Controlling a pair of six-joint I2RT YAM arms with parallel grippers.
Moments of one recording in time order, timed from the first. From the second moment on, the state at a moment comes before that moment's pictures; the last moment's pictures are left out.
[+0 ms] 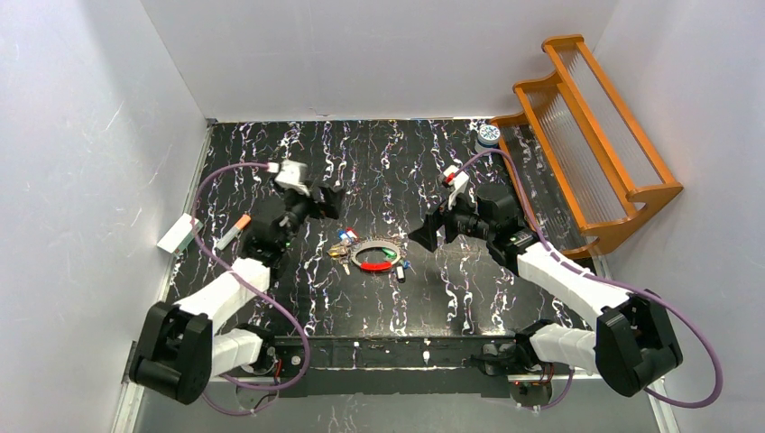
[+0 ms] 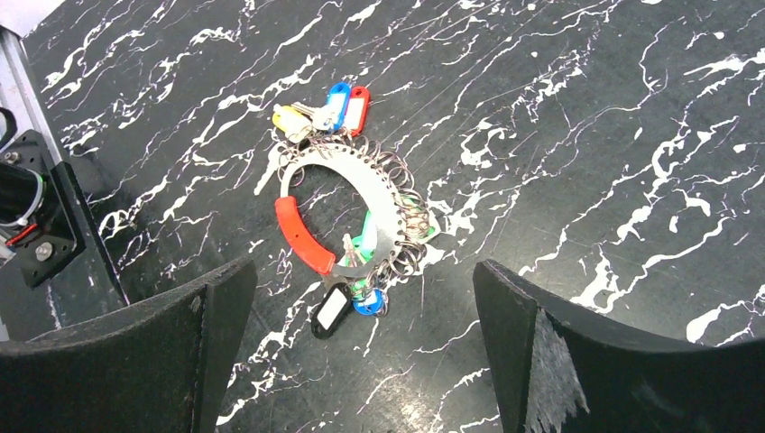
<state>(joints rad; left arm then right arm) -0.40 1.18 0.52 0.60 0.09 -0.14 0.53 1.17 0.66 0.12 -0.51 0.10</state>
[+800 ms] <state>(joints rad) -0.17 1.04 0.26 0.50 -0.33 -0.26 0.25 1.25 0.58 0.18 -0.31 0.11</state>
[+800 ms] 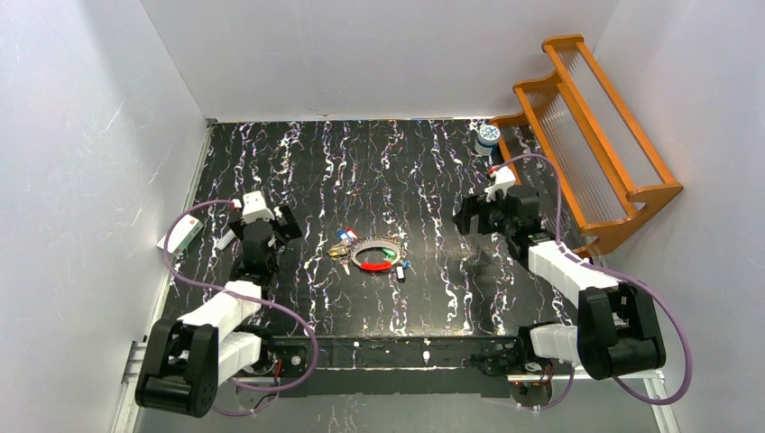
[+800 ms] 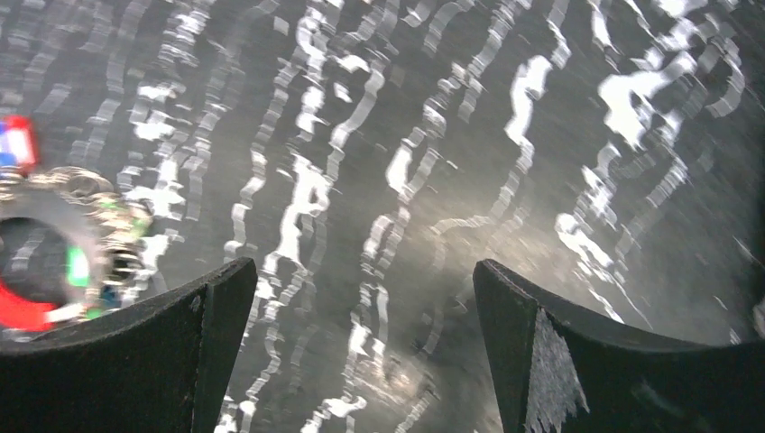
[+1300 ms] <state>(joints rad) -0.17 1.52 0.29 0.79 -0.44 -0.08 0.19 1.22 0.29 0.43 0.05 0.04</state>
